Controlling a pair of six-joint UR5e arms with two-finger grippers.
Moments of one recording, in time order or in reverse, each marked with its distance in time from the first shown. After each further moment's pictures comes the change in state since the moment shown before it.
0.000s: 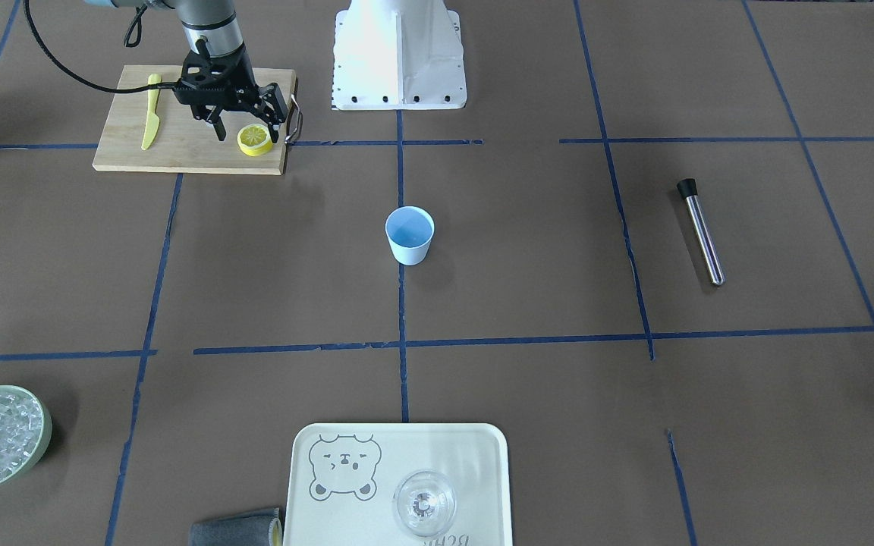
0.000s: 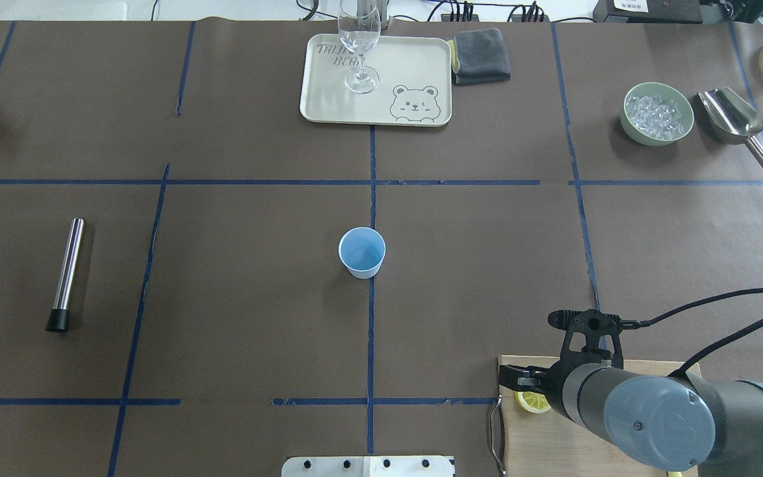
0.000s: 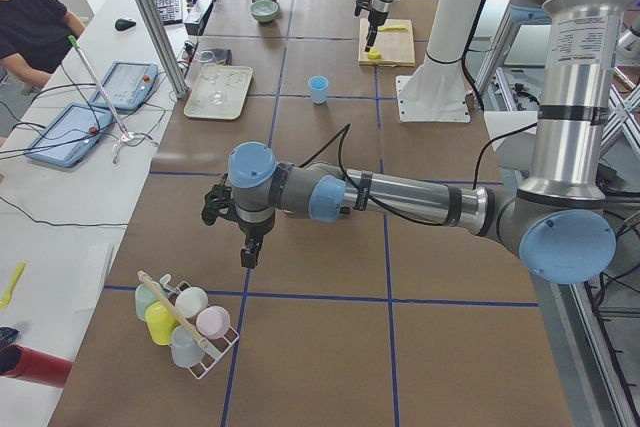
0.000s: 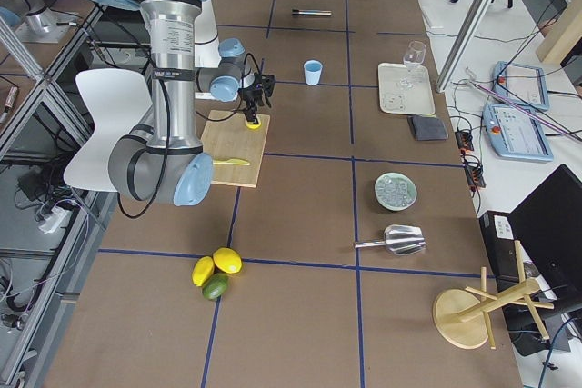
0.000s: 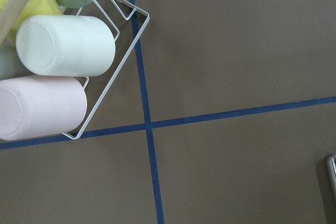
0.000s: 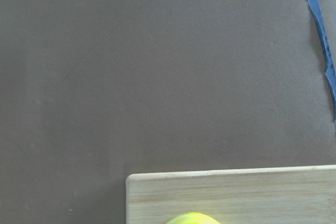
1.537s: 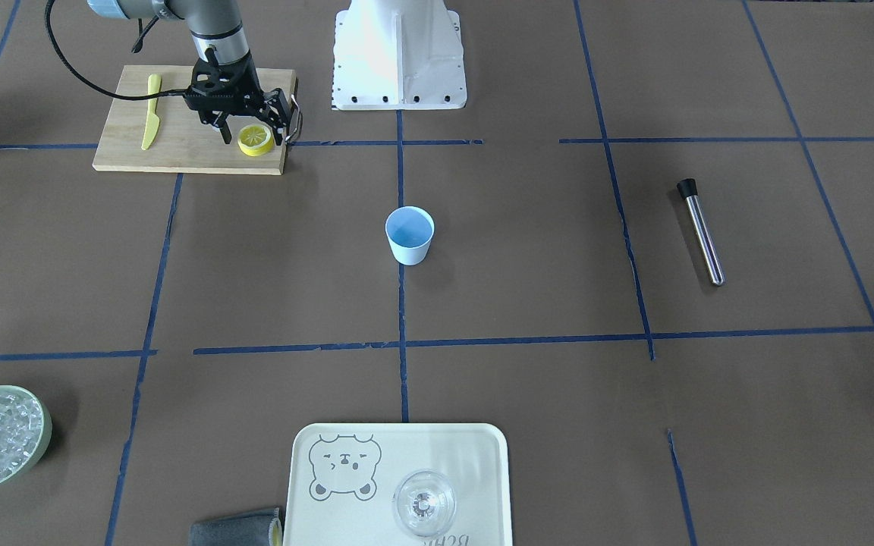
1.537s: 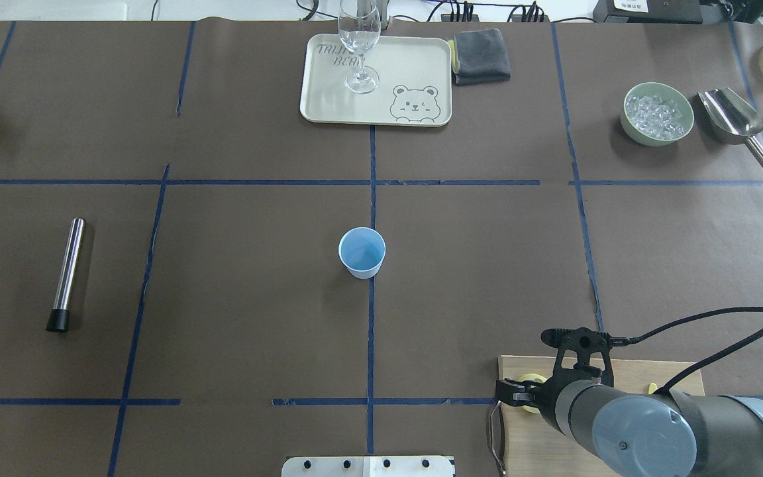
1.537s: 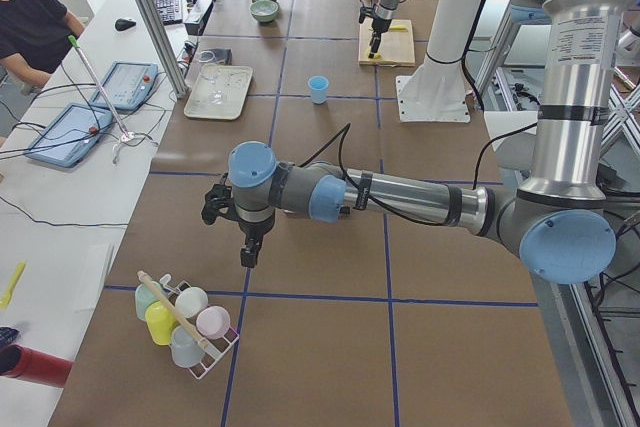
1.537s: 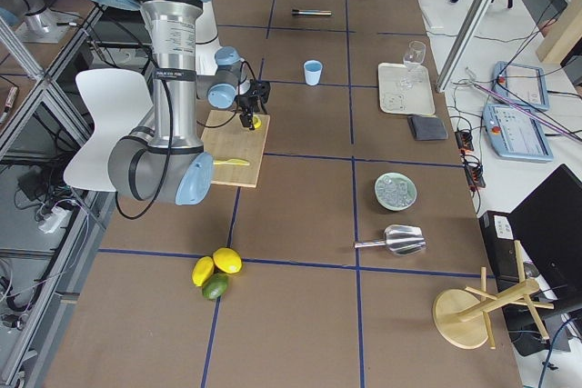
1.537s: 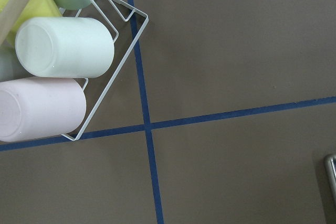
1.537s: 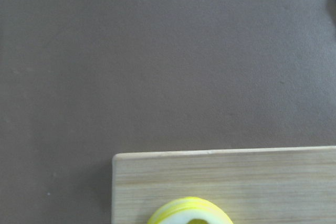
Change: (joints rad) left arm 0.000 0.001 -0.002 -0.001 0.000 0.003; right arm -0.041 0.002 -0.061 0.047 -0.028 0.017
